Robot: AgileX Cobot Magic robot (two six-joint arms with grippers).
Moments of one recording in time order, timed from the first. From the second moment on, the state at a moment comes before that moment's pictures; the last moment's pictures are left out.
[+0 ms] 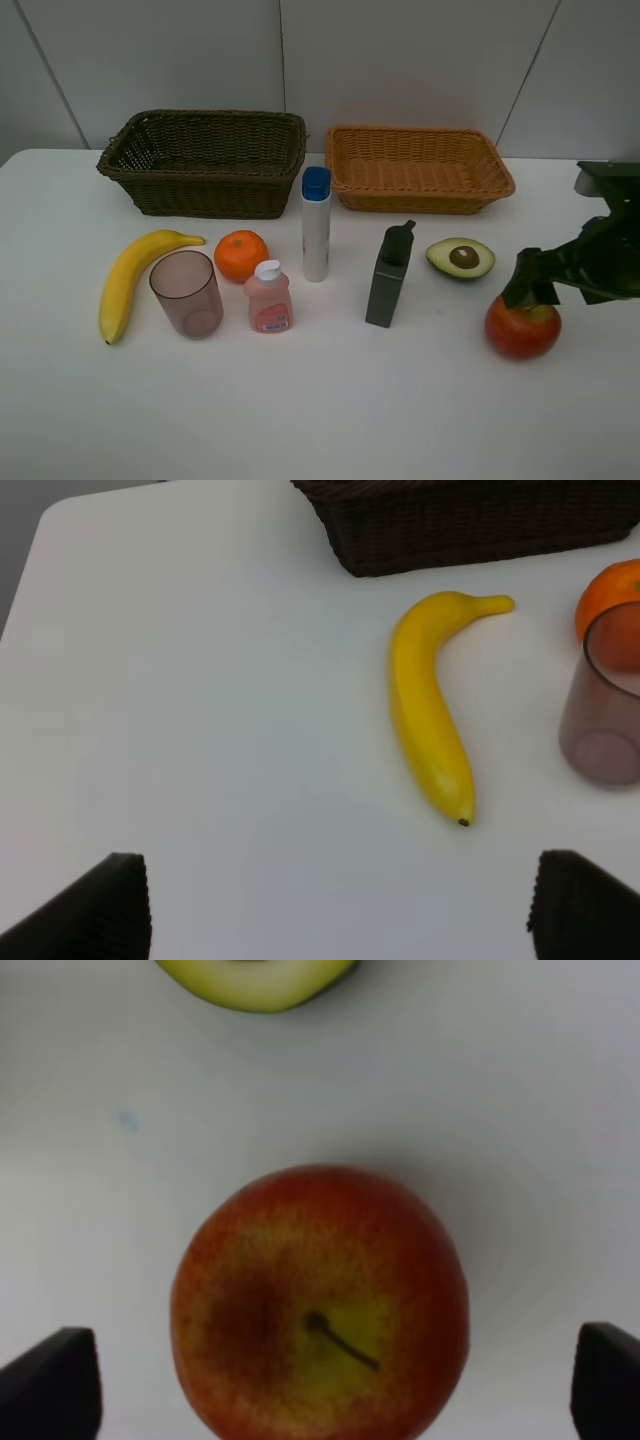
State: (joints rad) left arm 0.01 -0.01 -0.42 -0.08 1.07 0.13; right arm 0.08 1.36 -0.60 0.14 0.60 -0.20
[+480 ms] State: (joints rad) left arm 0.01 -0.01 -0.42 -0.08 1.07 0.13; right arm 0.08 1.54 -0.60 0.15 0.54 -0.20
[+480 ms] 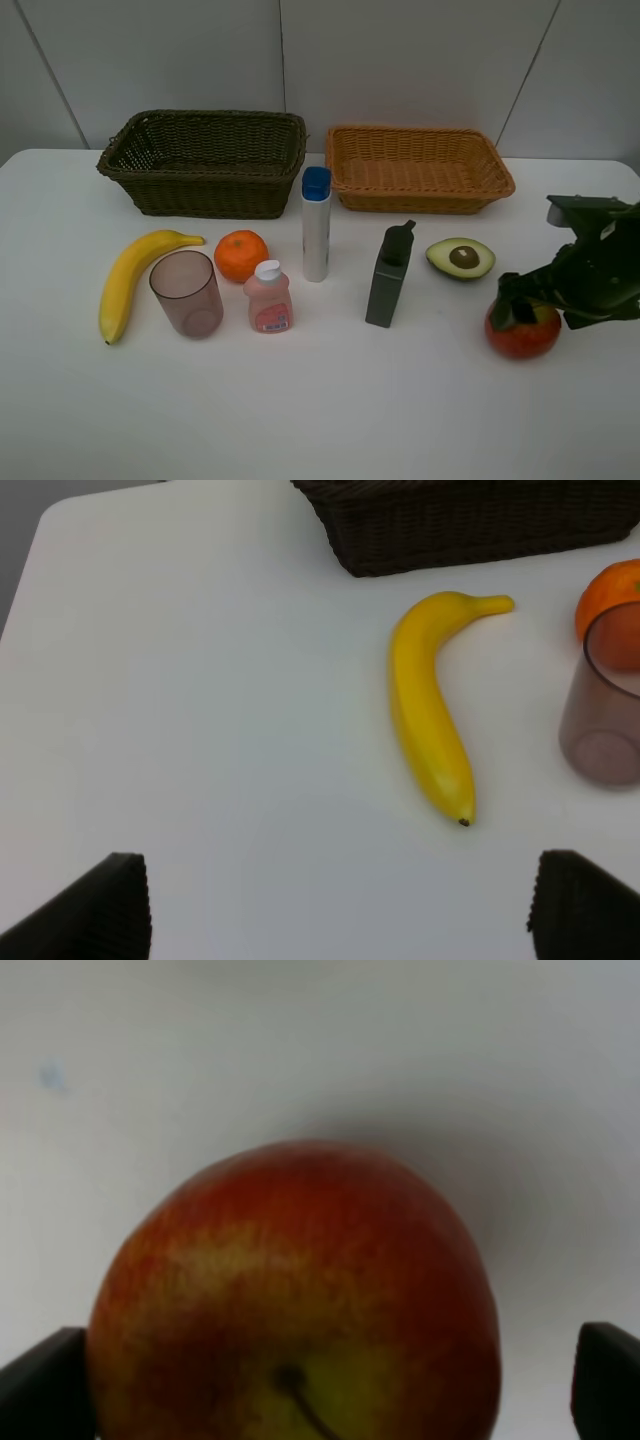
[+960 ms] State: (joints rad) left arm 0.01 -0.01 -0.42 -0.08 1.07 0.13; right arm 0.08 1.64 -0.60 0.15 0.47 -0.20
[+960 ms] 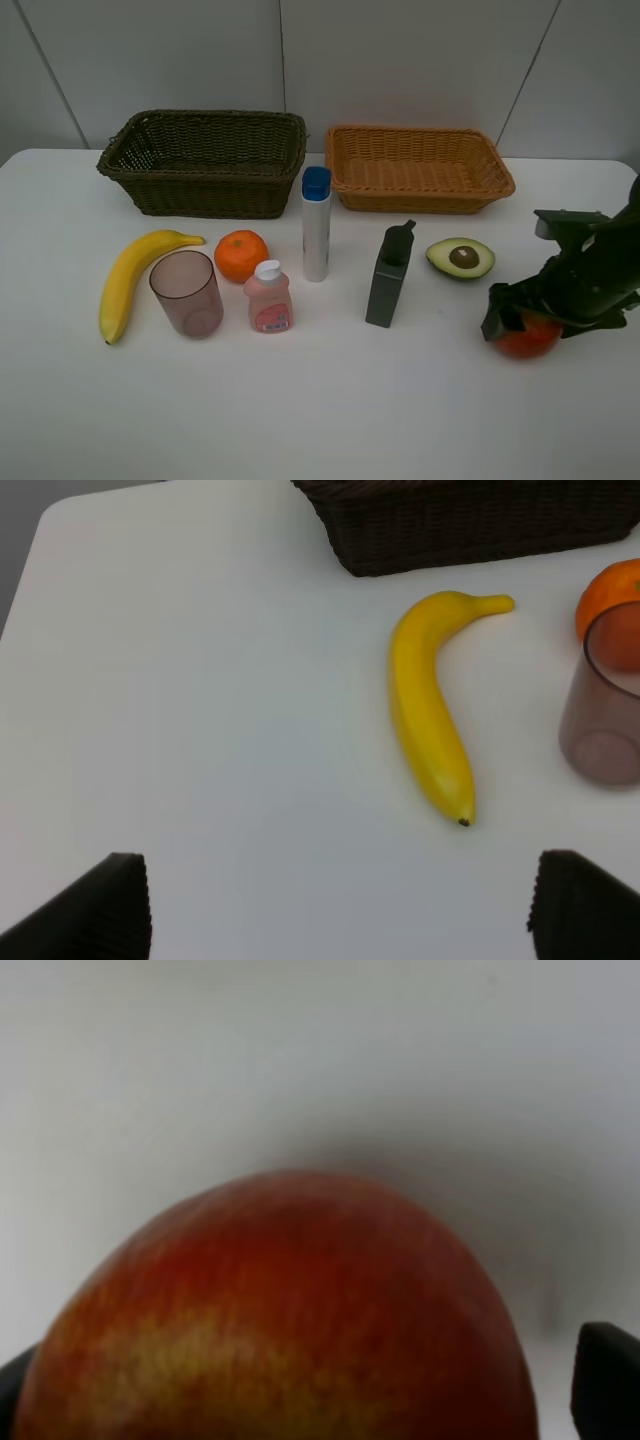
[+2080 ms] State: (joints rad) left arm 0.01 -0.01 -0.42 -0.08 1.07 0.13; right arm 0.08 1.64 -0.61 0.19 0.50 -0.20
